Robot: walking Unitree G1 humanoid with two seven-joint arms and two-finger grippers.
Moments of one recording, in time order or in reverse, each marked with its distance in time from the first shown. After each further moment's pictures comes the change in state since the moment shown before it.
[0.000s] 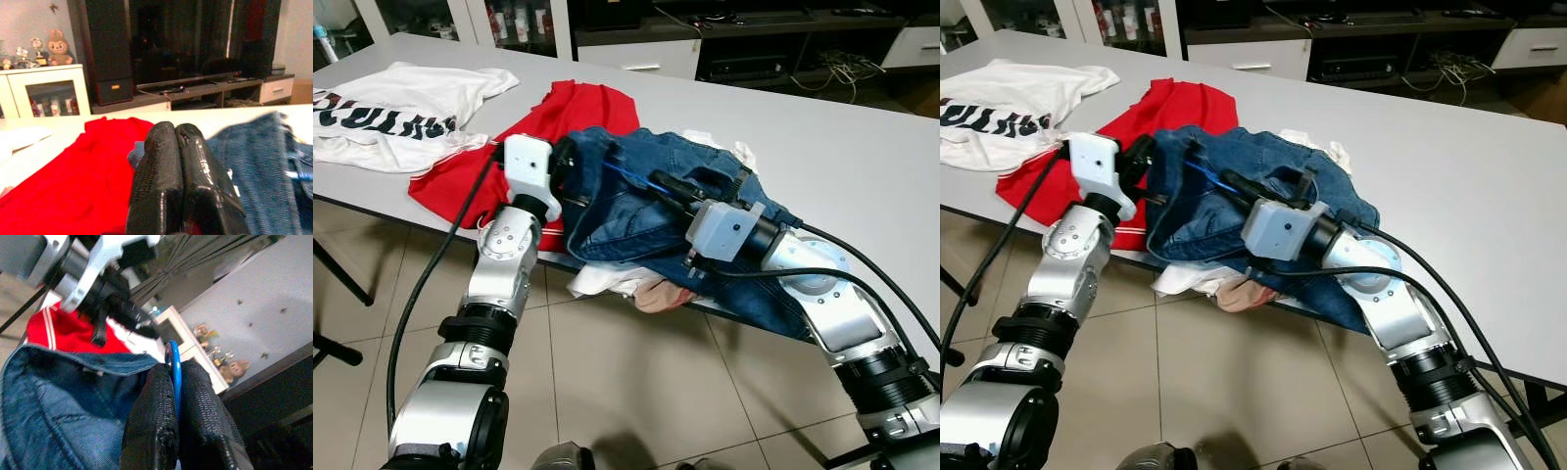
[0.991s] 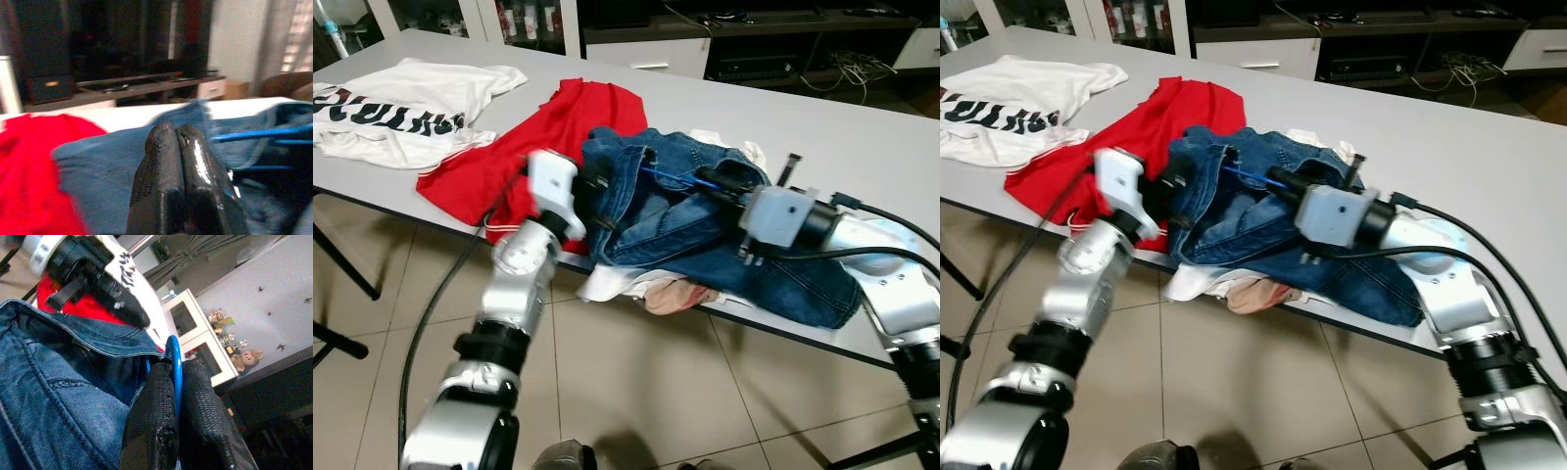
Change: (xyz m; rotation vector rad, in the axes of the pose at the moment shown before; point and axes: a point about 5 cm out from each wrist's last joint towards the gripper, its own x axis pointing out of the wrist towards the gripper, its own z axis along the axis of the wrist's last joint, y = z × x) left arm -0.011 -0.041 -0.006 -0.105 -0.011 -0.288; right arm -0.031 -0.035 -0.011 -0.043 0.073 0.082
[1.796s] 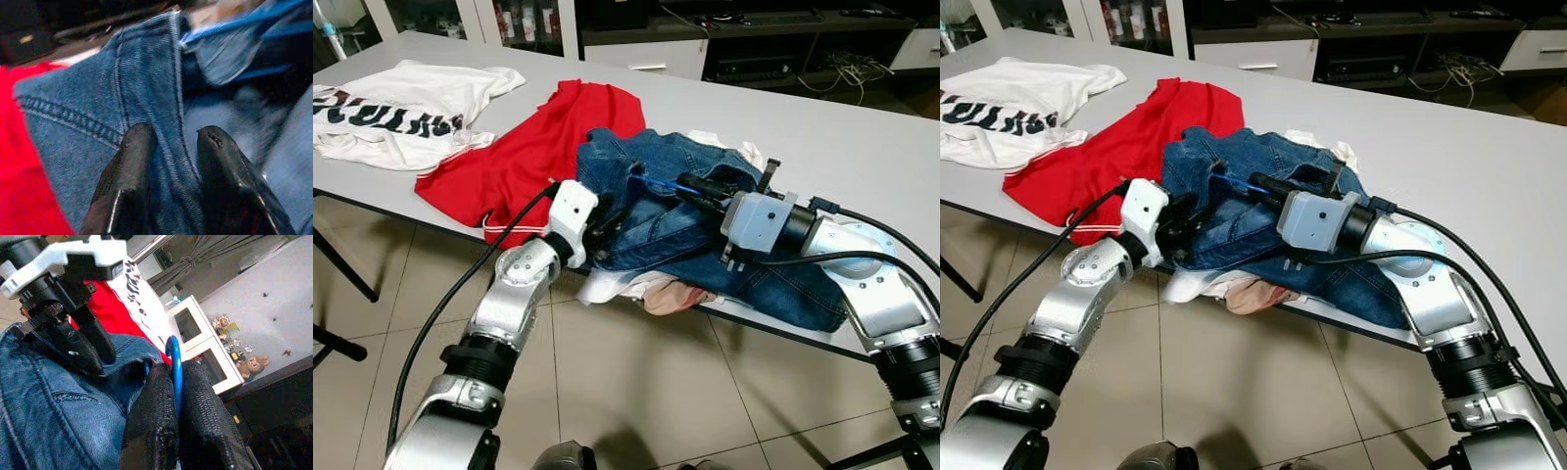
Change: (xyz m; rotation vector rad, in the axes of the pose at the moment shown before) left arm -0.017 0.005 -0.030 0.161 0.325 -0.032; right arm 0.009 0.009 0.003 0.015 -0.019 0.017
